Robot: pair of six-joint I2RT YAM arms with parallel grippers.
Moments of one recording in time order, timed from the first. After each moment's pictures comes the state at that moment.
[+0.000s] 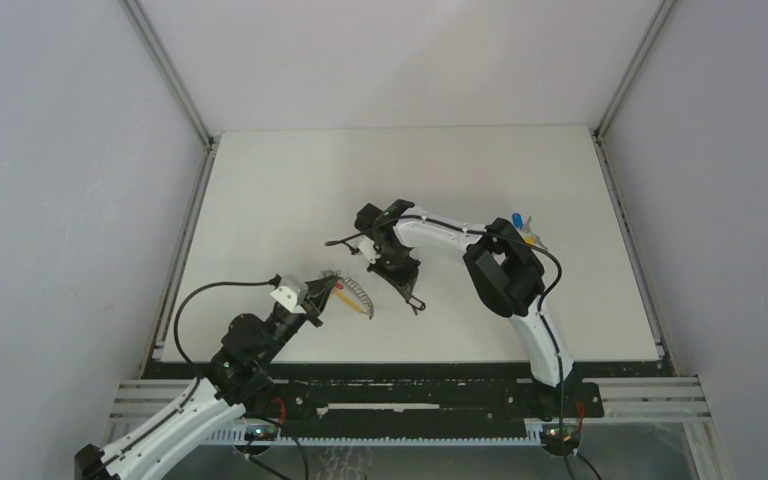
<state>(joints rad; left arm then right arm) -0.76 0.23 0.07 0.26 -0.08 0.01 0.84 2.20 1.73 -1.11 -0.14 -0.12</state>
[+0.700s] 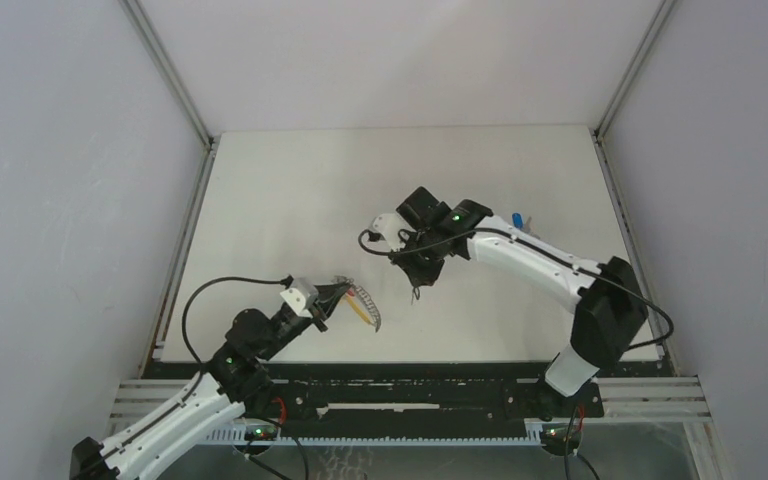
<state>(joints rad) -0.76 0.29 0.08 0.29 0.06 0.02 0.82 1.66 1.40 -0.94 -0.24 -0.27</state>
